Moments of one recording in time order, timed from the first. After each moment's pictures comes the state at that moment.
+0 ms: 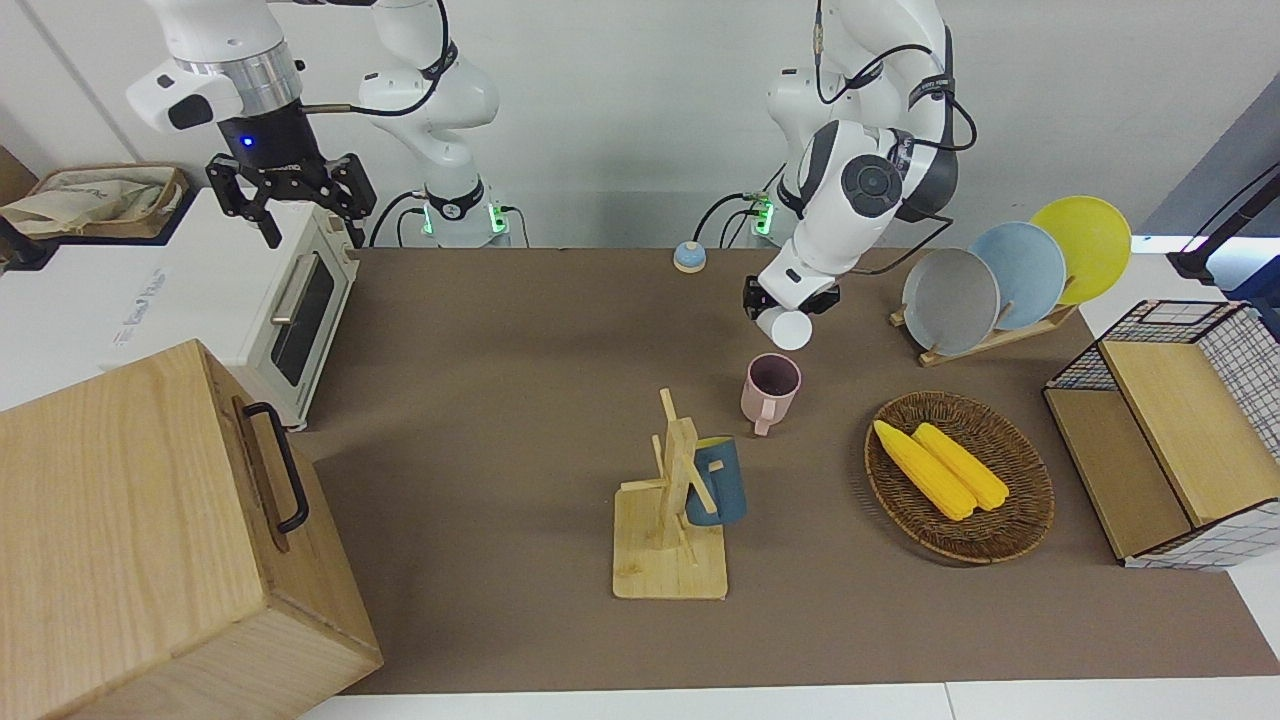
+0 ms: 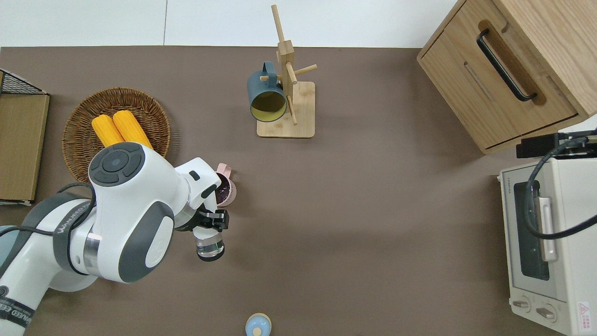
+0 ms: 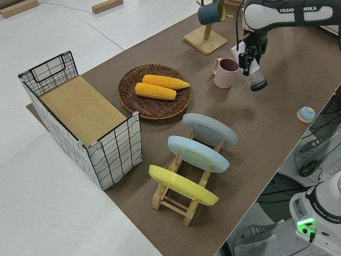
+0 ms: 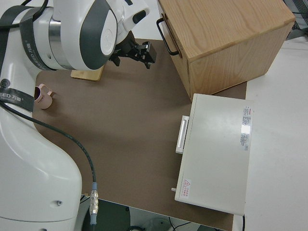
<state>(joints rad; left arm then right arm) -0.34 0.02 0.01 -2.05 -0.16 1.85 -0.18 0.05 0.00 -0.04 -1.47 -0.01 1.57 0.03</state>
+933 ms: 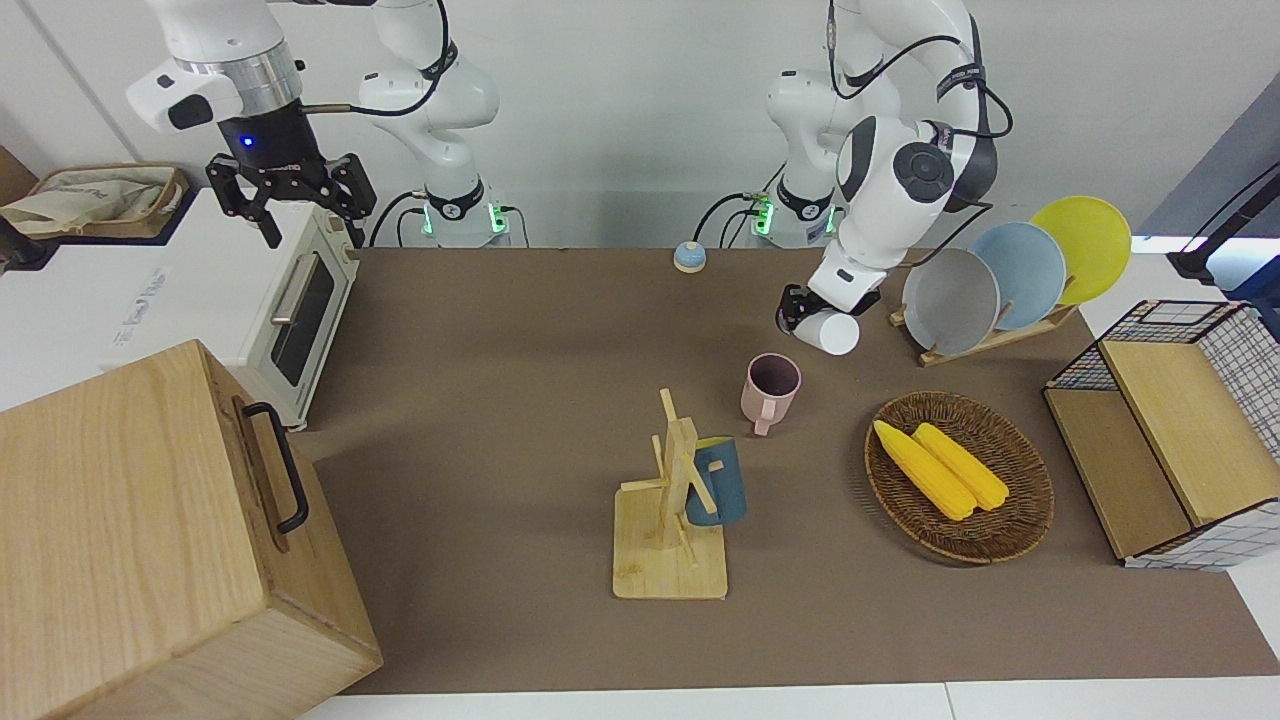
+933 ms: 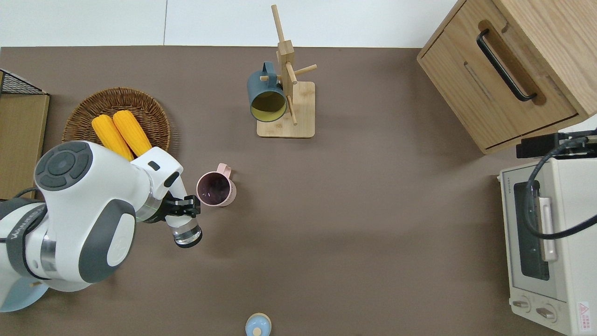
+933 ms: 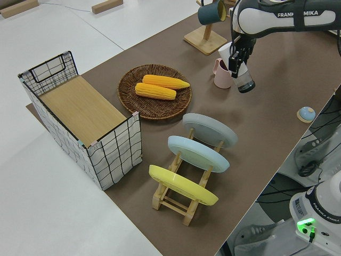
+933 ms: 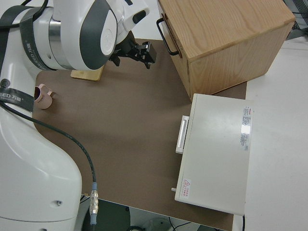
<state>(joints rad) -0.27 -0.02 0.04 -2.08 -0.11 1.93 -0.25 0.05 0.00 -0.04 -1.47 -0.01 1.57 0.03</state>
